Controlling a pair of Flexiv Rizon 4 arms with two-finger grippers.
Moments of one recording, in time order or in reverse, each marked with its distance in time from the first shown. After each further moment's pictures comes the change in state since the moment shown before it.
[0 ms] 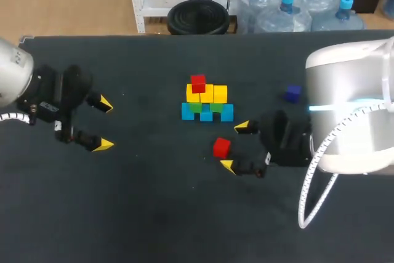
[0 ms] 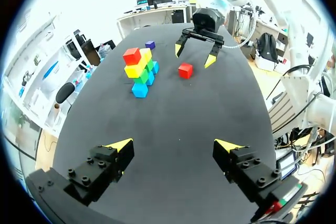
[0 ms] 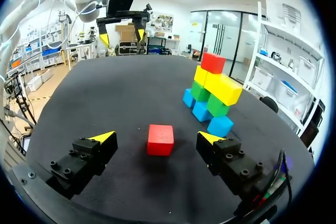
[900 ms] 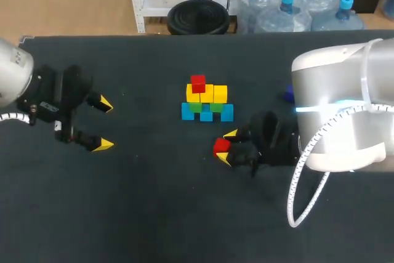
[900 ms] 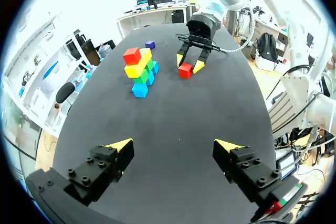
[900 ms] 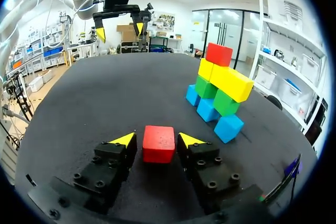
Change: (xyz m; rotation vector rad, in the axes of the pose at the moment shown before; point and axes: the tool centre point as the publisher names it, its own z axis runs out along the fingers) left arm 0.000 0.000 0.000 0.000 0.000 0.000; right arm 0.006 -0.002 0.025 -0.024 -0.001 0.006
